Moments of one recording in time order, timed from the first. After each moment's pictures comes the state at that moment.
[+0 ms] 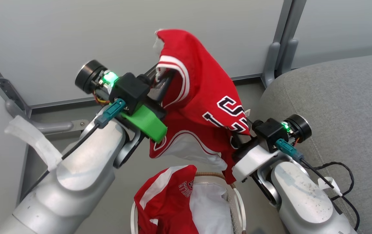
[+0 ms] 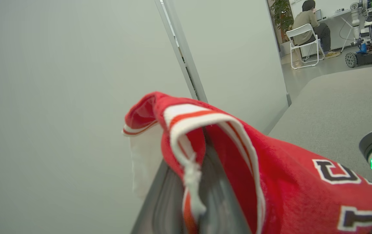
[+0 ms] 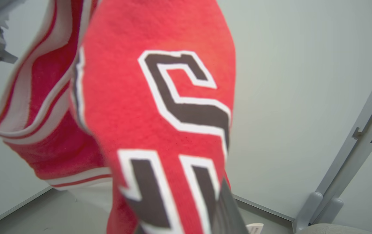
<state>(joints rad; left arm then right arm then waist) -0.82 0.29 -0.83 0.33 -0.45 -0.08 -0.26 -0.46 -0.05 0.42 0.34 0.12 0.13 -0.26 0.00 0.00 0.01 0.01</state>
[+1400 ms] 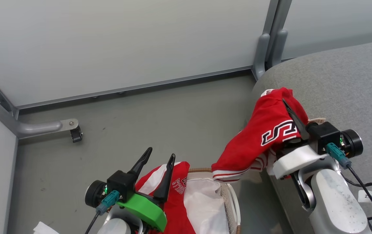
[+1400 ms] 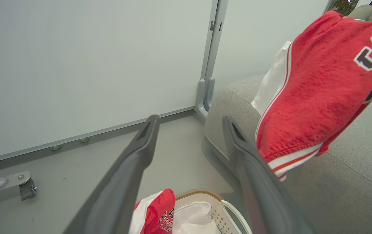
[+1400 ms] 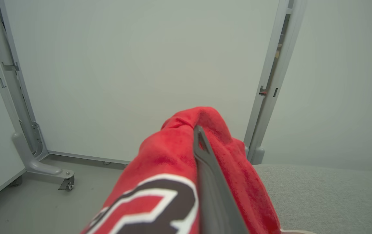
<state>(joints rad) -0.20 0.10 -0.49 0.36 -0.36 -0.13 -0.26 -0.33 -0.05 0.10 0.29 0.03 0.13 -0.26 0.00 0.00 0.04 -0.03</state>
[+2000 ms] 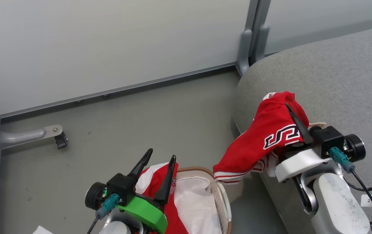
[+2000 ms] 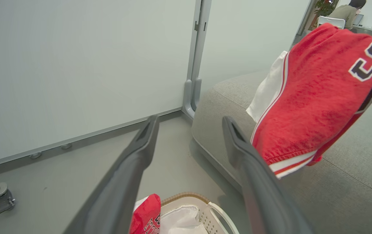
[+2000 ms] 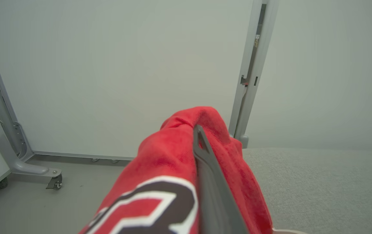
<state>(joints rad) -0.18 0.10 -0.49 0.33 -0.35 -0.13 -0.26 -0.30 -0.05 0.09 0.27 0.04 0.13 -0.26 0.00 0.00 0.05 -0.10</state>
